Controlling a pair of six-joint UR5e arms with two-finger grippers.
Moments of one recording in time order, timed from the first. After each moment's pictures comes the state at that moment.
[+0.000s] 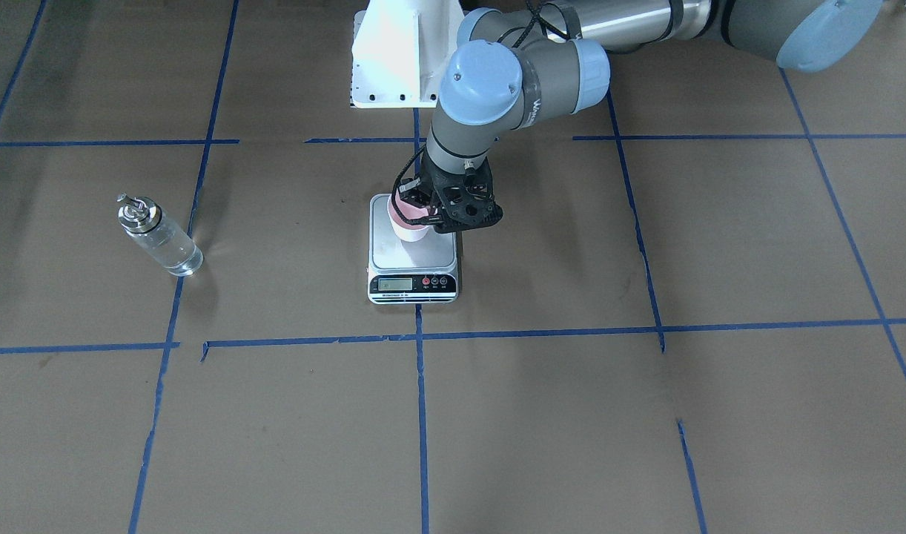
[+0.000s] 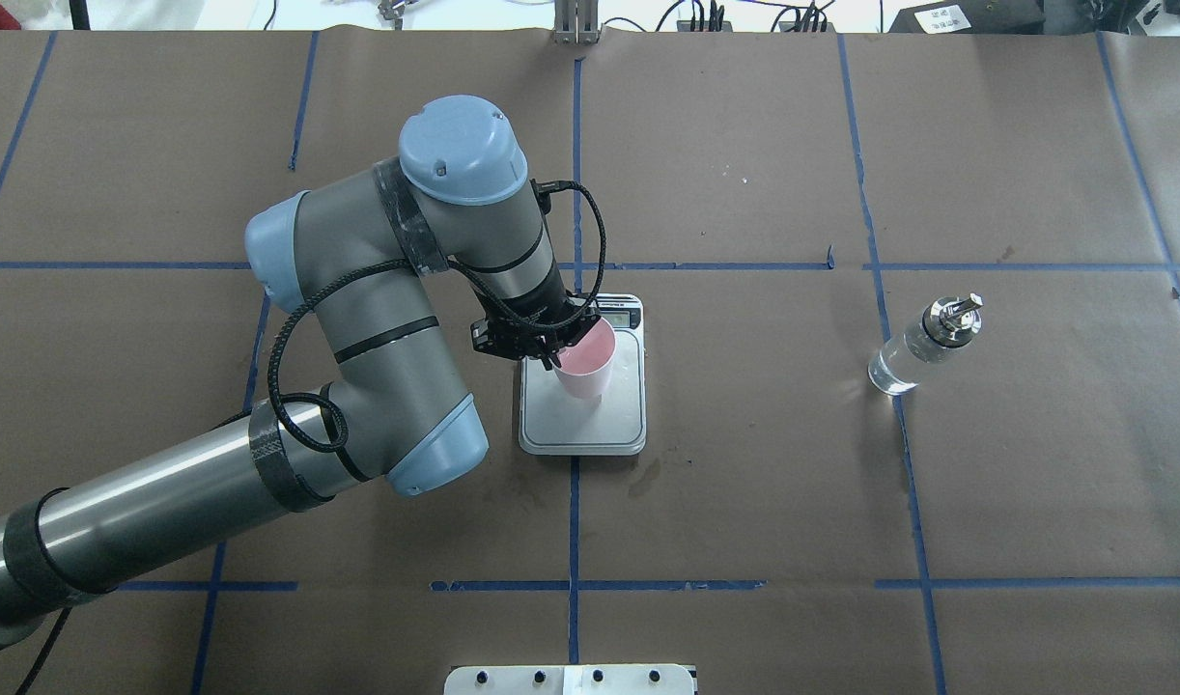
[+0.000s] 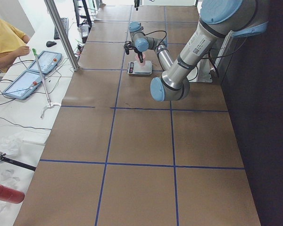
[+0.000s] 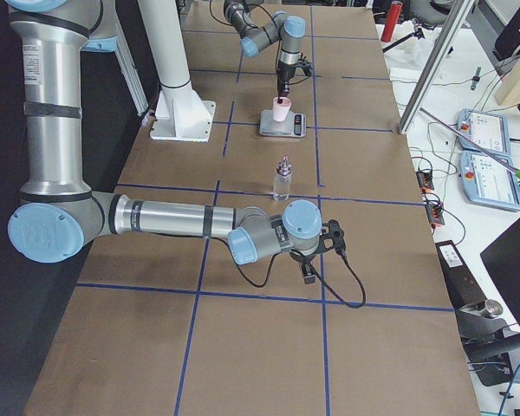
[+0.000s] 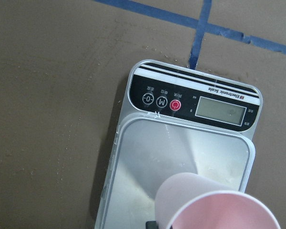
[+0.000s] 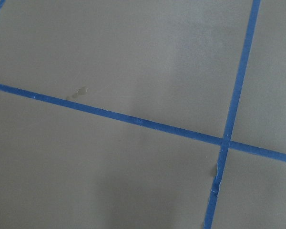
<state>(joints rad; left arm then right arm) -0.59 -2.41 -1.54 -1.58 -2.14 -1.40 1.45 -1.61 1.54 -1.15 2.45 0.11</state>
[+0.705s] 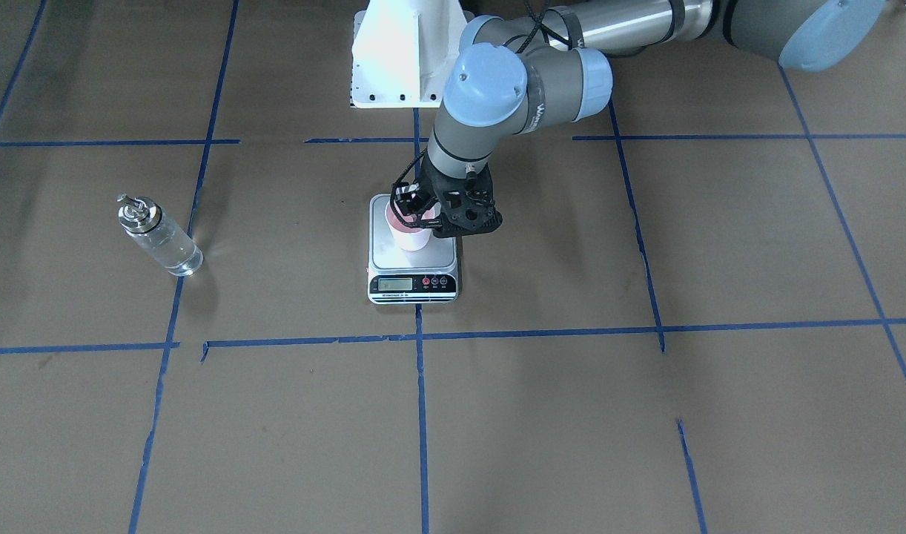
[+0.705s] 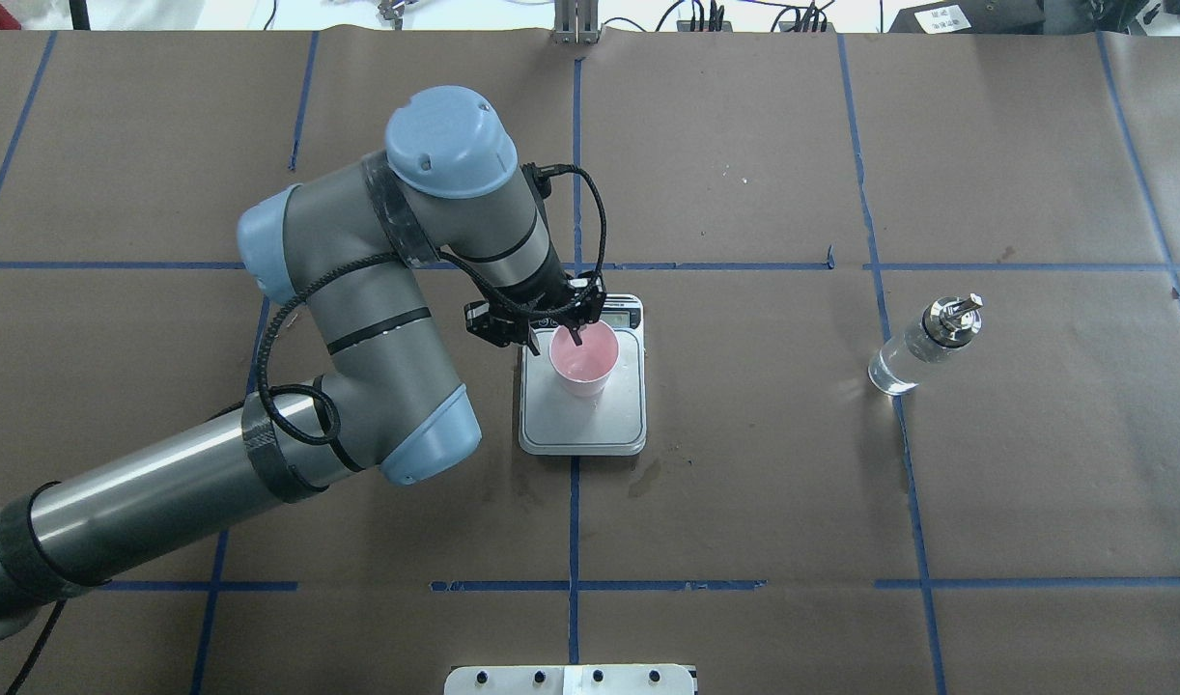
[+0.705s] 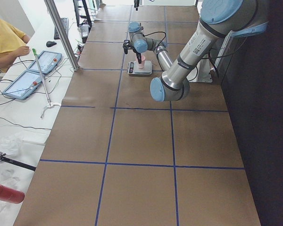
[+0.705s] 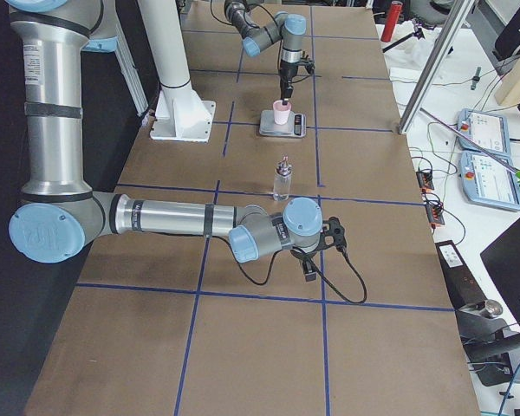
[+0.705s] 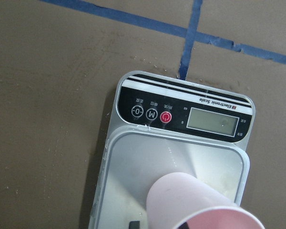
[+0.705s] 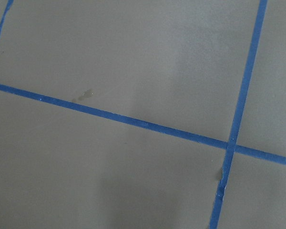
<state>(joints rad) -0.62 -2.41 -1.57 -1.65 -2.12 -1.40 1.45 -1.60 1.56 -1.15 2.46 0.11</state>
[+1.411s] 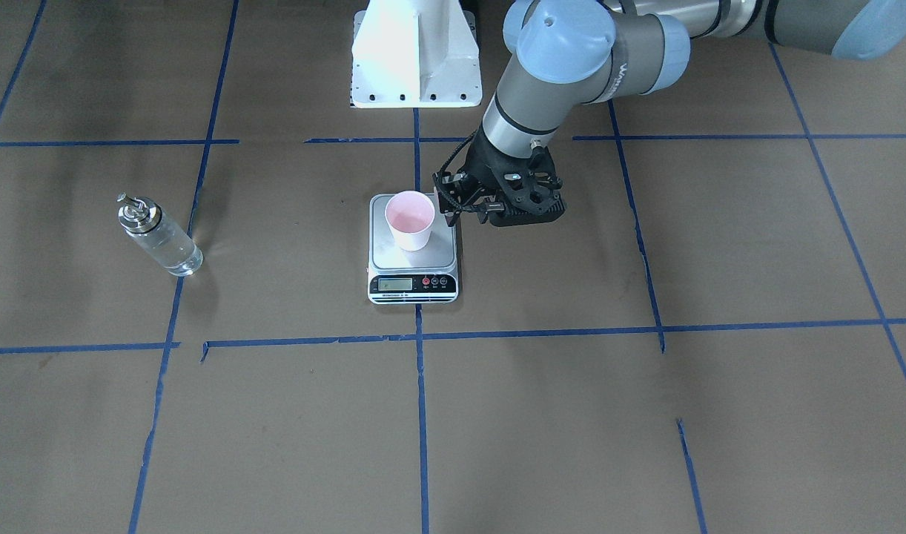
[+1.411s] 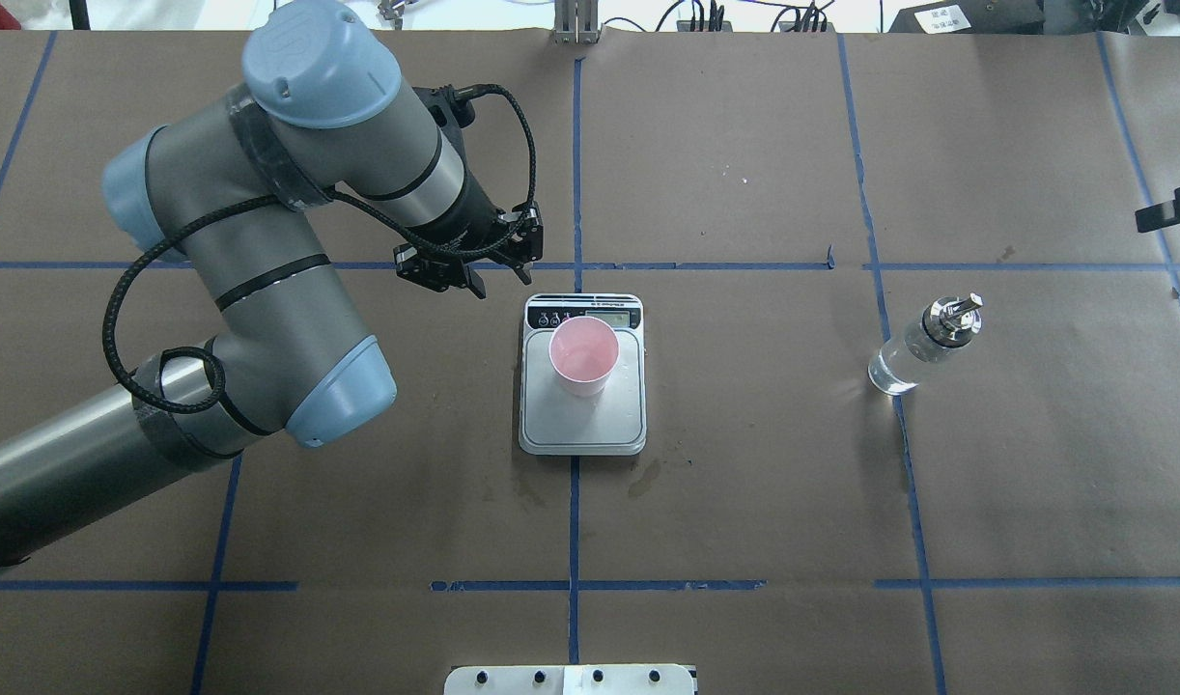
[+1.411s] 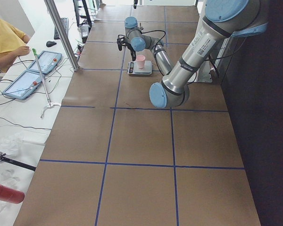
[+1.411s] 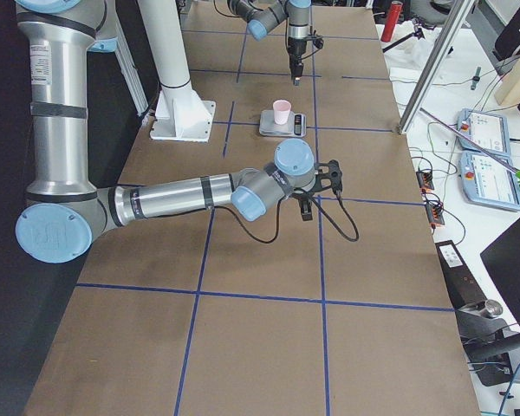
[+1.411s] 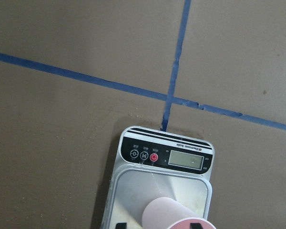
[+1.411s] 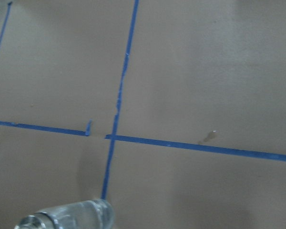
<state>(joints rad) -0.70 -2.32 -1.70 -1.64 -2.12 -1.39 1.32 -1.62 1.85 -0.98 2.48 0.68</state>
